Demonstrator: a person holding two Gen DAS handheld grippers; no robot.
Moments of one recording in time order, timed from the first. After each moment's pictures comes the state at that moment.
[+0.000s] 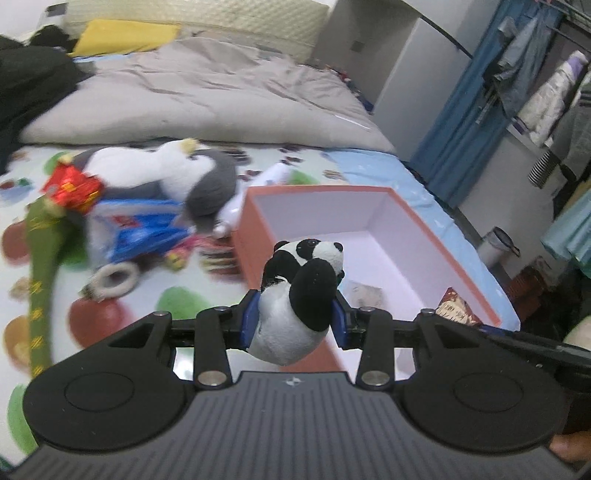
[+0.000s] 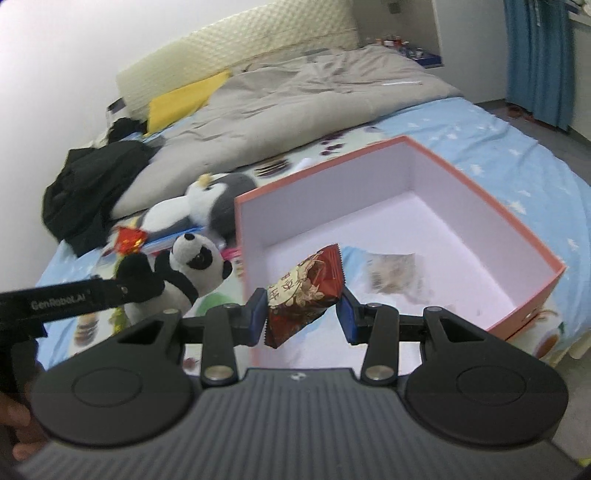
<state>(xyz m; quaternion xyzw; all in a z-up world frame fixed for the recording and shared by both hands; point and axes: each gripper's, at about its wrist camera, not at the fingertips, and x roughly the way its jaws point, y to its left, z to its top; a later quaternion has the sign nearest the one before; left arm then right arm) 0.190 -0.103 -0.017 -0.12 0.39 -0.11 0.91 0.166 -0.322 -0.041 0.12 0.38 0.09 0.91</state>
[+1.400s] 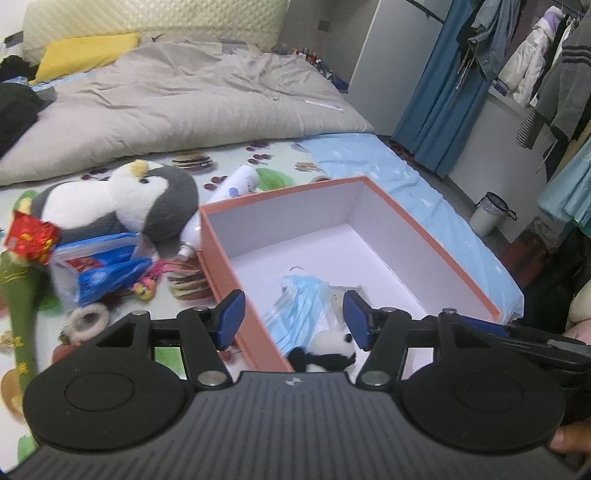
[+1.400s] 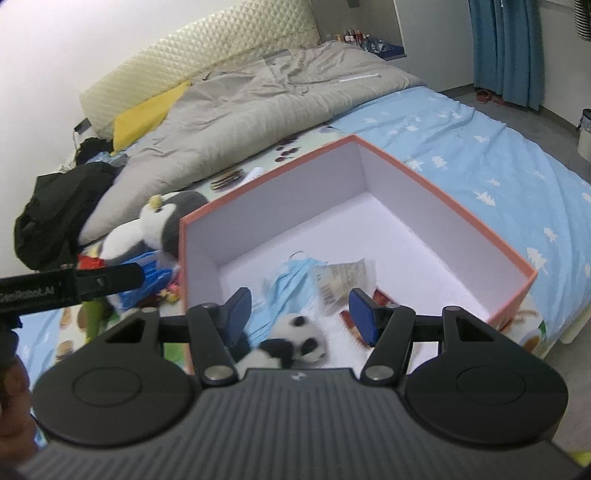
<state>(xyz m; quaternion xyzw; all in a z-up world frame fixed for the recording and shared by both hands) 0.228 -0.142 -0.010 -0.06 0.40 -0.14 0.90 0.183 -0.359 -0.053 0.15 0.38 0.04 0.91</state>
